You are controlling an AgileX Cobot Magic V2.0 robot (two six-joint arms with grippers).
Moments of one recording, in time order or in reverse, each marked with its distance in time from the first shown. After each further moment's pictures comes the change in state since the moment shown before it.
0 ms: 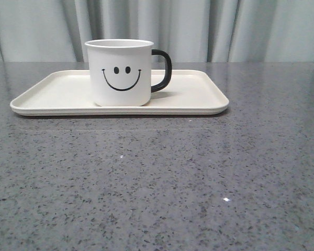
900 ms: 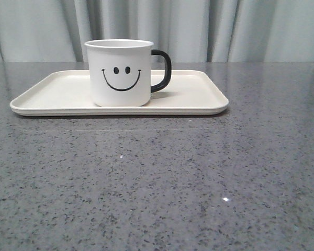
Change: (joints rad) left arm 0.000 0.000 0.000 0.000 -0.002 0.000; right arm 0.060 -0.238 0.188 -0.234 -0.220 0.161
